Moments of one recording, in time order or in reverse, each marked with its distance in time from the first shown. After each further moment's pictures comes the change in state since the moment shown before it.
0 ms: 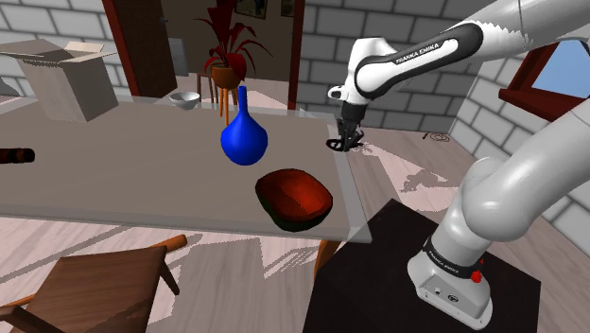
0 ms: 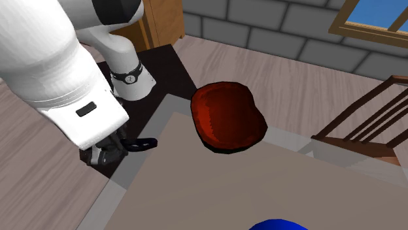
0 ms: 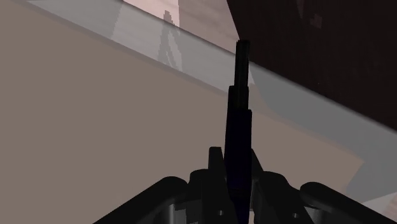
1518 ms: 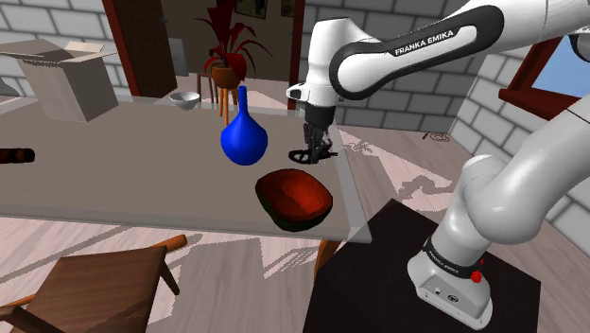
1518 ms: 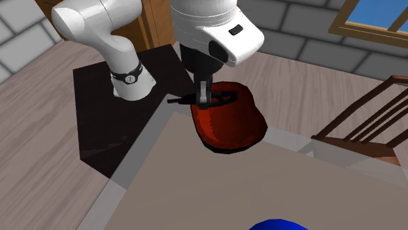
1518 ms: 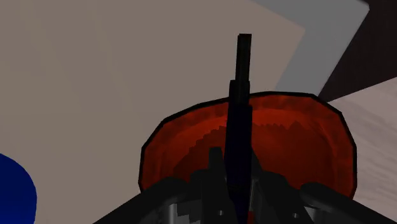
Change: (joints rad) arm 0.174 0.006 0.285 0.093 0.125 -0.096 0.371
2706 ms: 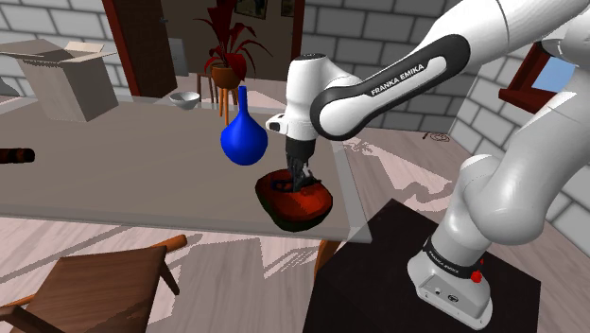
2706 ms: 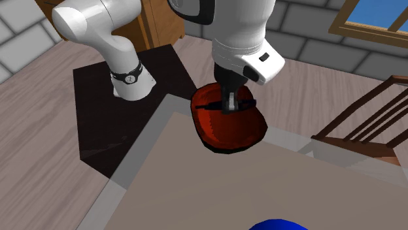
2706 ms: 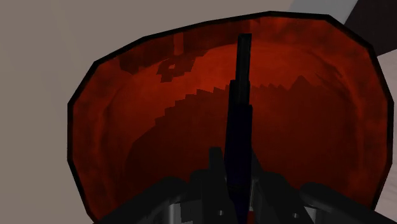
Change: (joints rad) arm 0.053 0.153 0.090 -0.033 0.025 0.187 0.126
